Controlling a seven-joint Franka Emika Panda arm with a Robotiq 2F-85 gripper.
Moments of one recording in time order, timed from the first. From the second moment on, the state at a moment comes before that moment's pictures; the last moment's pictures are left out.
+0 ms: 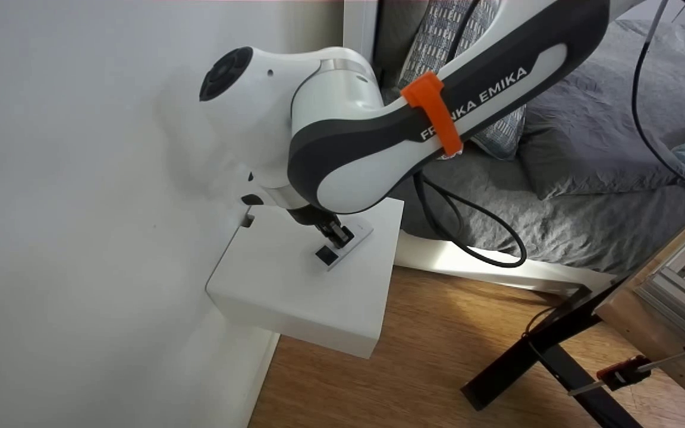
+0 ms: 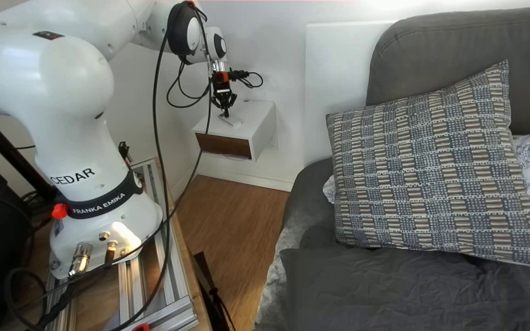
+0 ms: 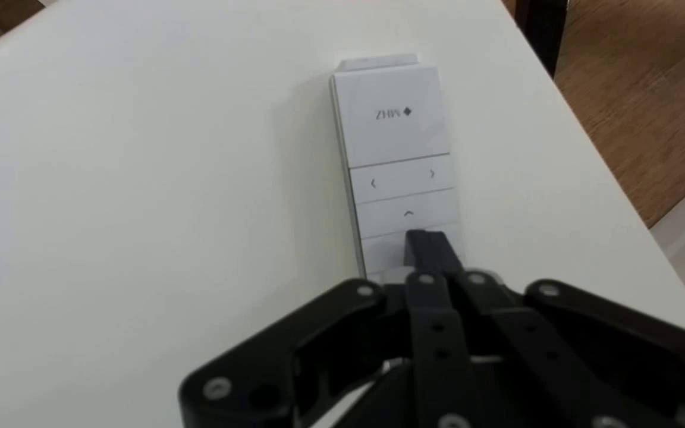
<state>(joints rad) 0.82 1.32 0.26 -0.86 -0.39 1.81 -0.57</state>
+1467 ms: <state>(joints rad) 0.83 1.32 0.25 -0.84 -0.38 1.79 -0.52</state>
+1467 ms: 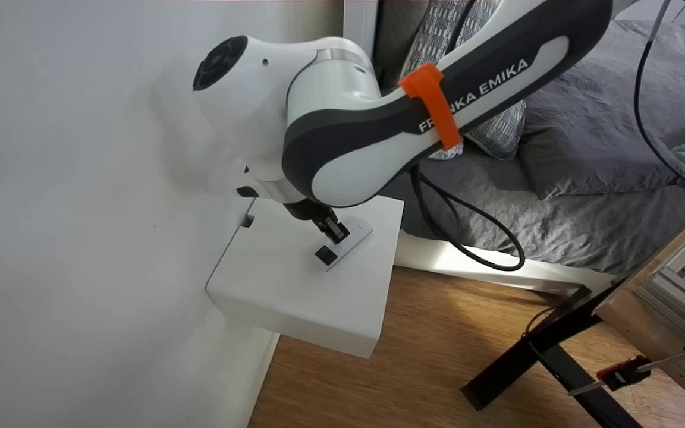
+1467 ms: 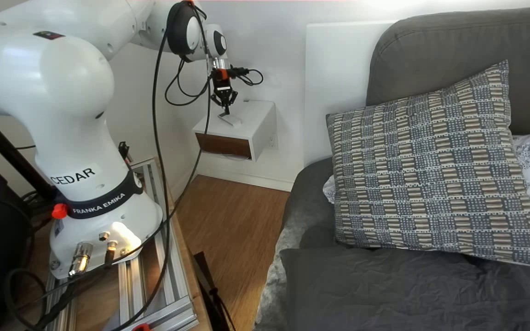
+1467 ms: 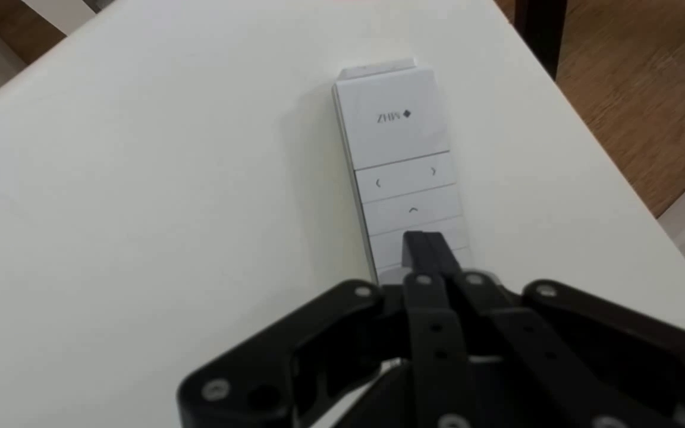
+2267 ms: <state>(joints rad) 0.80 1.31 0.25 -0.86 -0.38 1.79 -0.46</state>
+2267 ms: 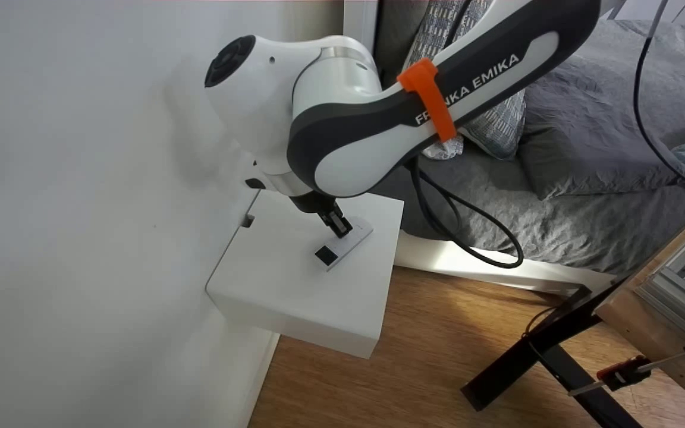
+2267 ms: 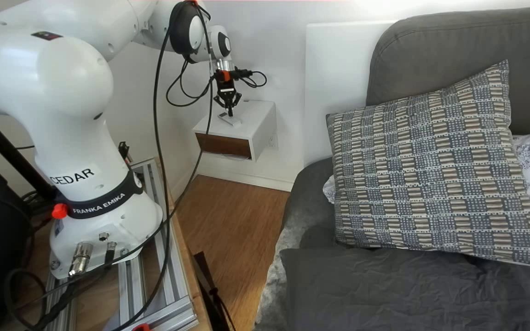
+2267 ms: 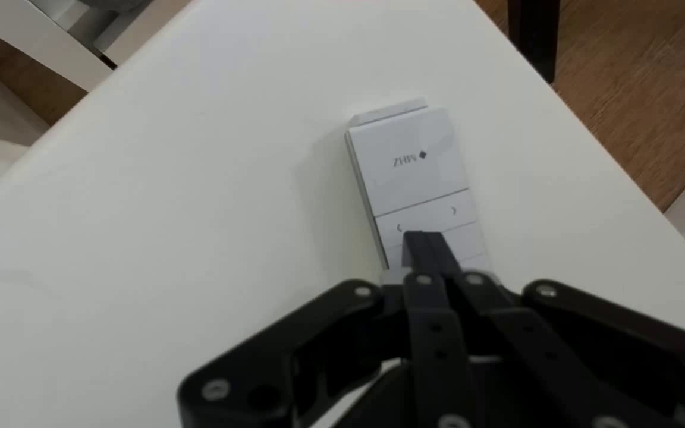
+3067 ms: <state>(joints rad) 0.79 1.29 0.25 -0.91 -0.38 1.80 -0.46</state>
